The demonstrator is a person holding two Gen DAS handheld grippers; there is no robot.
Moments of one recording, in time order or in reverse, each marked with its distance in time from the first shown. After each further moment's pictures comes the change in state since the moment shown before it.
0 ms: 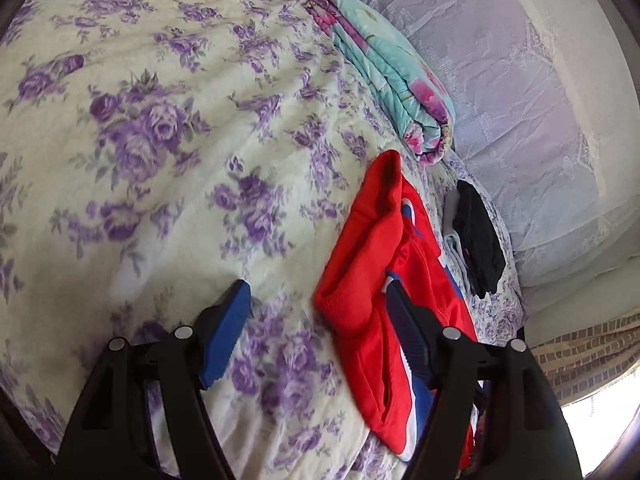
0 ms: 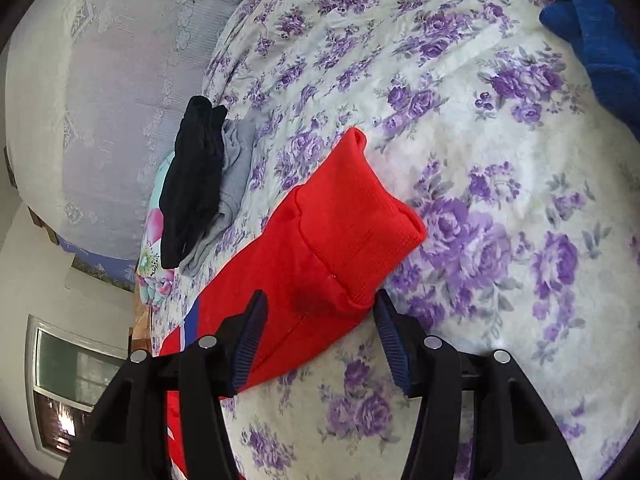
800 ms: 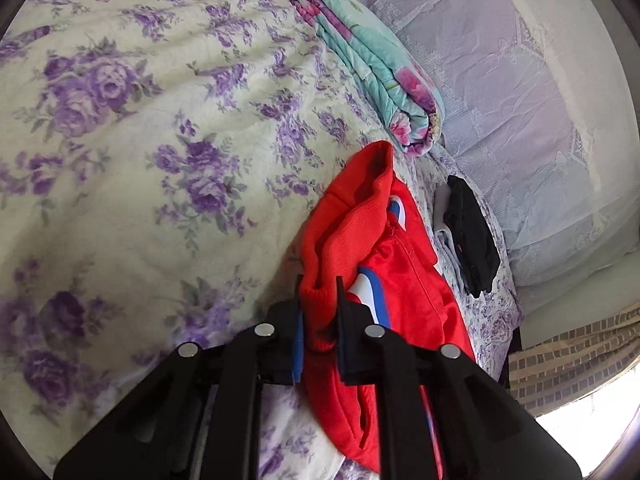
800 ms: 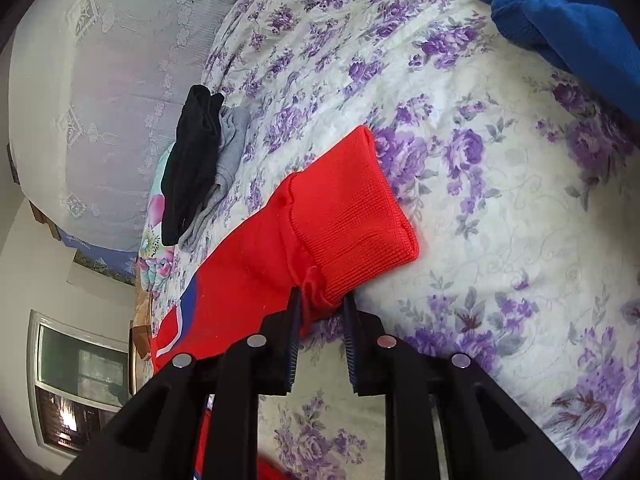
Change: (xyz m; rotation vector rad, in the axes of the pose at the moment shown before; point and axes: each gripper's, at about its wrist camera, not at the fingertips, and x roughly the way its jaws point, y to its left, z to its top) left arm 0.021 -0.015 -0.013 0.005 -0.037 -0.019; right arm -0.031 -0.021 -0.041 0.021 0.021 0.020
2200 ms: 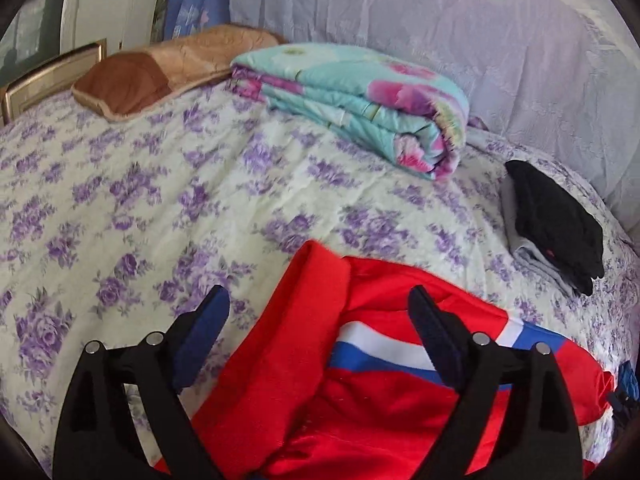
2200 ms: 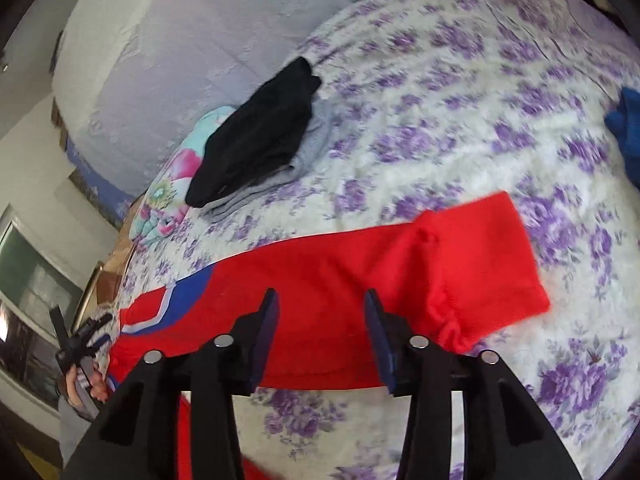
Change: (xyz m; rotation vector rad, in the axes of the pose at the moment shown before) left arm 0.078 -0.129 0.045 0.463 -0.215 0.407; right arm 0.023 0.113 -0.031 -0.440 -0.085 -0.043
